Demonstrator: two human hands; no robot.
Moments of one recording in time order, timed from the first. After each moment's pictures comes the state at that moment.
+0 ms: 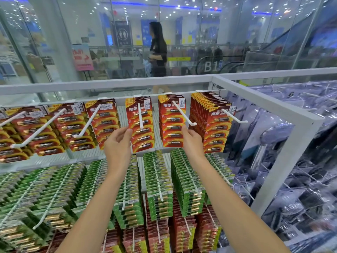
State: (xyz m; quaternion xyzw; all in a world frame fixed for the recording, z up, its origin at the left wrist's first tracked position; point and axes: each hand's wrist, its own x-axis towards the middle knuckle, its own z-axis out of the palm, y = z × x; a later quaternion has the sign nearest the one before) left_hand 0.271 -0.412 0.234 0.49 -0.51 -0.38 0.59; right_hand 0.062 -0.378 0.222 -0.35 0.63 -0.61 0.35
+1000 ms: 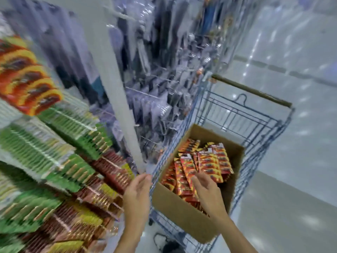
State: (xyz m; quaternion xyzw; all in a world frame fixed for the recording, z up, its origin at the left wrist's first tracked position) left_hand 0.107 -0.142 0.026 0.40 -0.63 -0.65 0.12; right_hand 0.015 0.045 0.003 0.06 0.83 -0.52 0.20
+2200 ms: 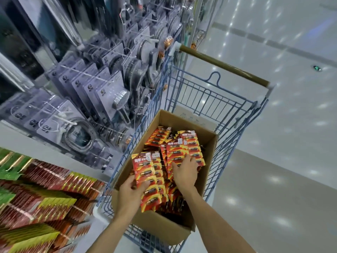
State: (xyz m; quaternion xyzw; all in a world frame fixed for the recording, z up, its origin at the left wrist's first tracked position) left_hand 0.005 -0.074 -0.067 0.40 -0.66 -0.63 -0.08; right_hand -0.112 0.073 -0.123 0.15 0.95 -0.24 0.16
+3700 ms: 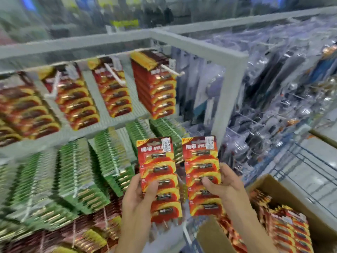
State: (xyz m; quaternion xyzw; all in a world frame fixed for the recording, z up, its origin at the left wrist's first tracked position) left_hand 0.211 -0.192 0.154 0.38 -0.46 -0.70 0.39; right_hand 0.034 -0.085 0.157 -0.18 0.58 -0.69 0.39
